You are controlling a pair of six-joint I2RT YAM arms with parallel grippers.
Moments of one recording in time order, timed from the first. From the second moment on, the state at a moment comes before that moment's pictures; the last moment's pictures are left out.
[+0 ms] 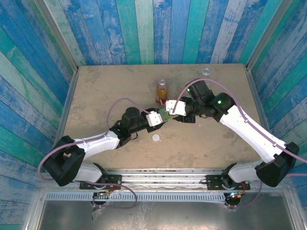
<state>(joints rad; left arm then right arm) -0.71 1.34 0.55 0.54 0.31 0.55 0.69 1.35 1.36 -0.92 -0.26 -0.91</state>
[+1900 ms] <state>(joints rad) -0.72 1.35 0.60 0.55 0.28 0.59 0.61 1.22 1.26 -0.73 -0.32 0.13</state>
